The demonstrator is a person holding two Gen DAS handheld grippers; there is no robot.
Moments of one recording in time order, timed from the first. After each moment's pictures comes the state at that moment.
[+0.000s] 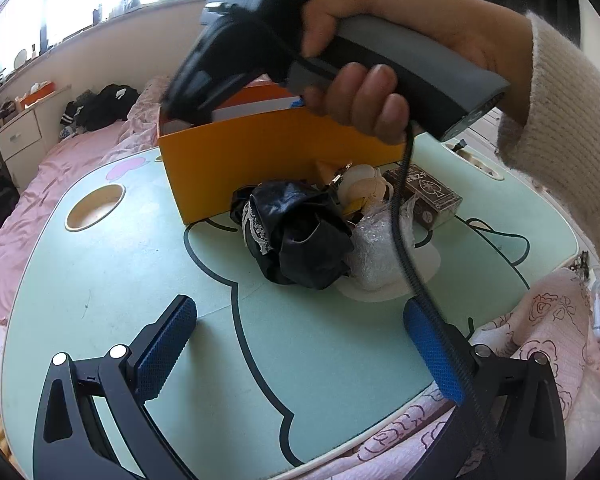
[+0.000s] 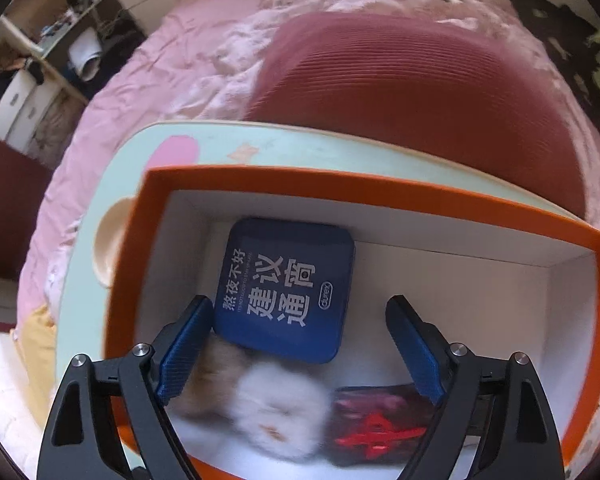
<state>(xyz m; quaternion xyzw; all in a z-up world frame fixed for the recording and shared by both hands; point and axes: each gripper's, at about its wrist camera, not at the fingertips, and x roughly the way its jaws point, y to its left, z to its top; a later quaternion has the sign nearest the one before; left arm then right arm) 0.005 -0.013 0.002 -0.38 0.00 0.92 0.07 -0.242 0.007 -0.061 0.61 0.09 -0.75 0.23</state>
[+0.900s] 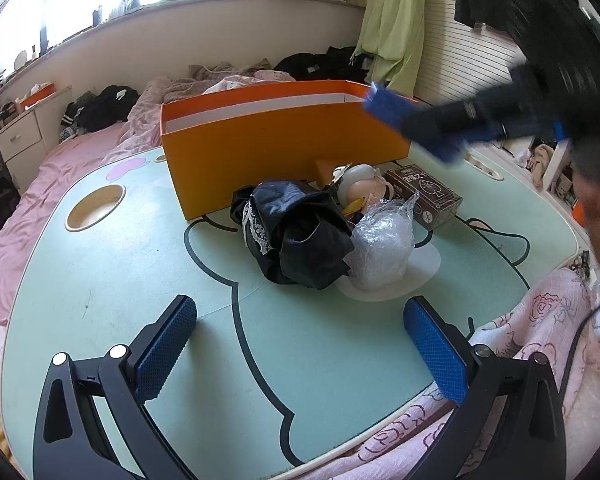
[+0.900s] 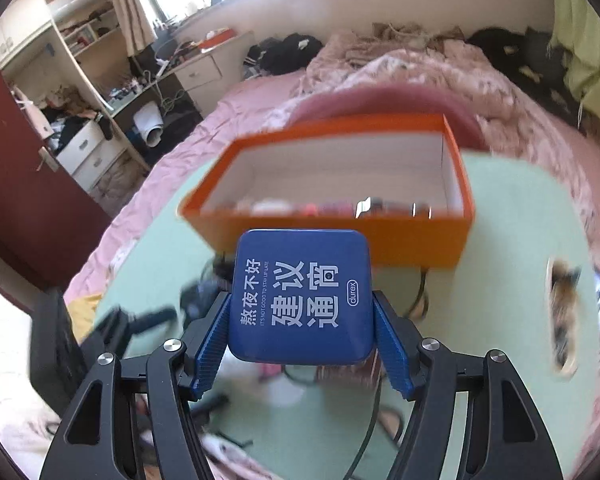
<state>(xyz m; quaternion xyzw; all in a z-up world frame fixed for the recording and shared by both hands) 0.003 -0.011 0.001 -0.38 0.00 0.92 0.07 -0.087 0.164 -0.013 0.45 0.00 -0.83 0.32</state>
